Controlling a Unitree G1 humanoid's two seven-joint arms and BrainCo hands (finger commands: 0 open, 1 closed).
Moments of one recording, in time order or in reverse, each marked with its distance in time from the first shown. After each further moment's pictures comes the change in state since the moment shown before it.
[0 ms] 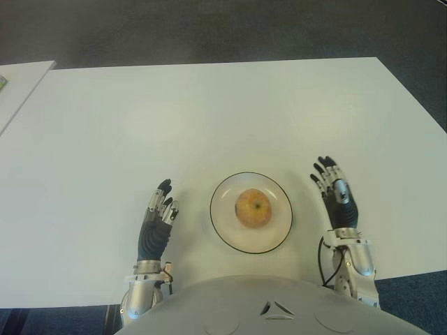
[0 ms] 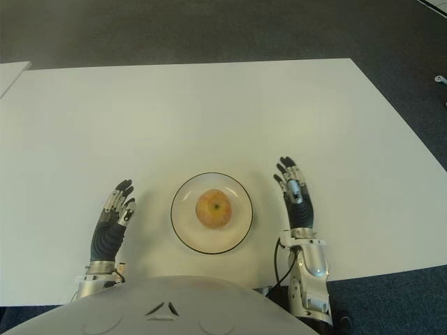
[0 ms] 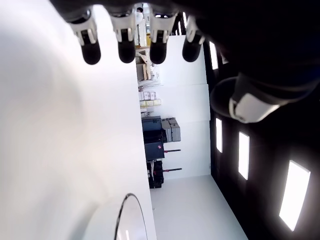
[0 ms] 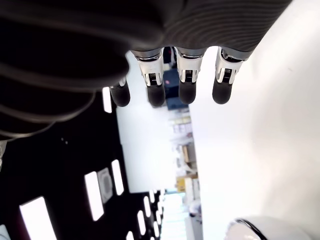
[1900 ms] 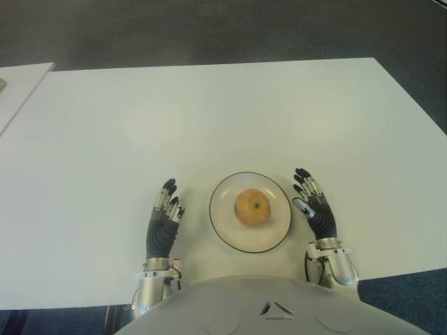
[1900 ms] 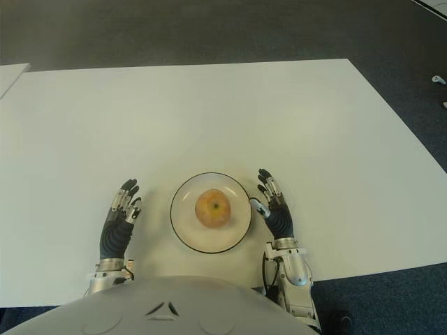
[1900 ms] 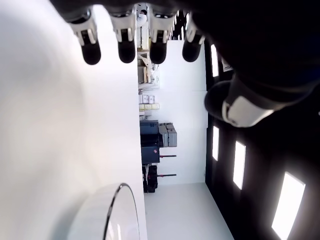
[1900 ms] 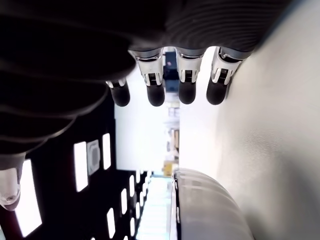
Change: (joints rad) left arm -0.020 -0.061 -0.046 0.043 -0.009 -0.005 0.047; right arm -0.023 -0.021 0.089 0.183 -0.181 -0.219 -0.058
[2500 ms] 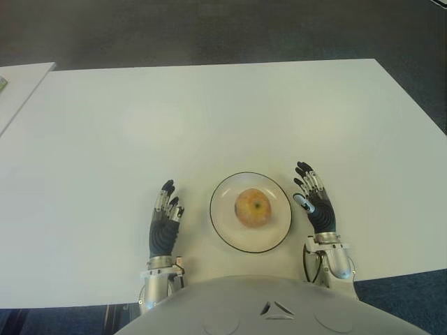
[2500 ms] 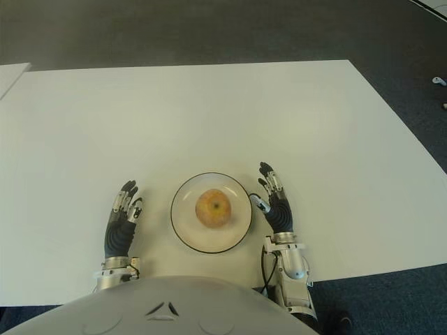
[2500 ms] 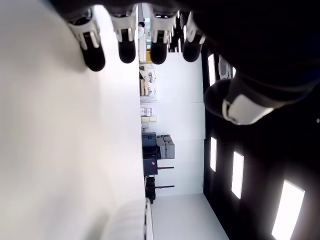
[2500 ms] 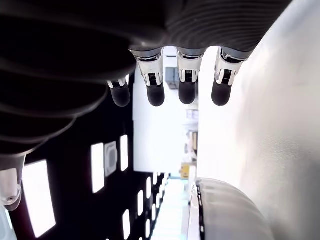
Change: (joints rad) left arm -0.080 -0.002 0.015 0.199 0.032 -0.146 0.076; right arm -0.062 0.004 -0.007 0.100 0.018 -0.075 -0.001
